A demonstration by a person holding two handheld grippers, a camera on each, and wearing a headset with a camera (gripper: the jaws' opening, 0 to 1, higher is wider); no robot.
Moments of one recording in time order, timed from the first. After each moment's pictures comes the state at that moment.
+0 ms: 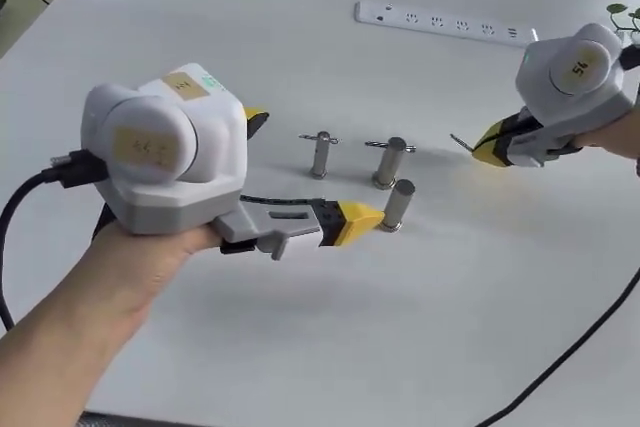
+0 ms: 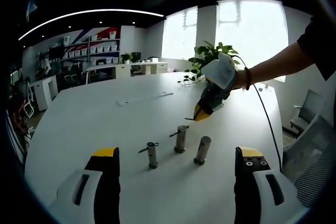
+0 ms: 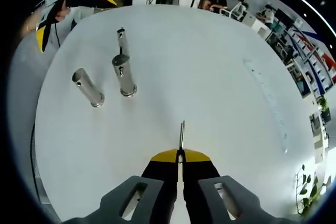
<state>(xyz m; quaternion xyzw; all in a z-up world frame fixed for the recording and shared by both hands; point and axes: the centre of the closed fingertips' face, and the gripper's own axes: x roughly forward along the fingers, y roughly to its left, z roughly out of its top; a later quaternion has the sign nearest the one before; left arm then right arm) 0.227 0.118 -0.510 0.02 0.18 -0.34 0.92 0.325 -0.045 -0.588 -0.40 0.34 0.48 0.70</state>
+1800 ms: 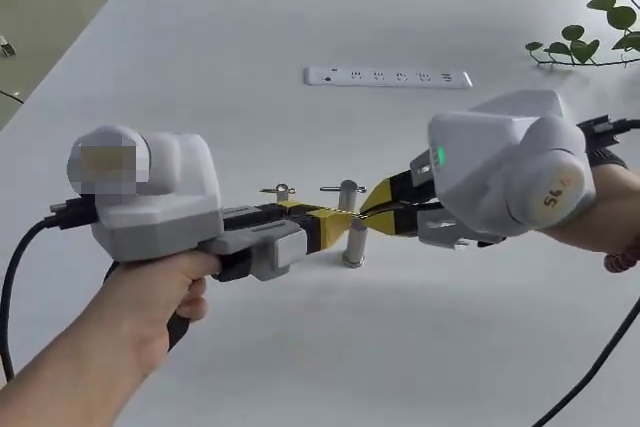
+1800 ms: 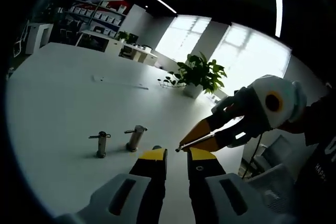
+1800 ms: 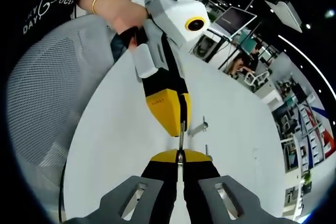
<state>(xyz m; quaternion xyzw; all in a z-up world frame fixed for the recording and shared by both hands) 0.200 0.063 -0.491 -0.17 0.25 -0.40 0.86 0.199 0.052 -0.502 -0.46 0.12 0.59 0.65</state>
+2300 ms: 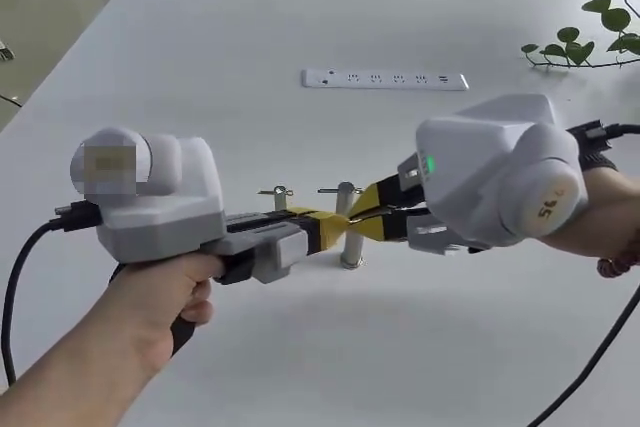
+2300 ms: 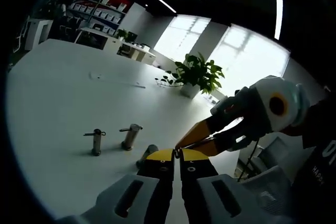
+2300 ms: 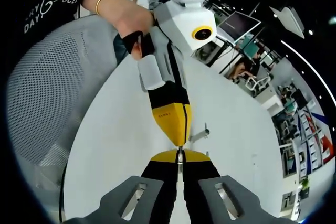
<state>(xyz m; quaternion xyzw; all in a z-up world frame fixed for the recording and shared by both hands) 0.197 0.058 -0.490 -0.18 0.25 -0.41 0.86 0.191 0.061 -0.499 -0.47 0.11 0.60 0.64</state>
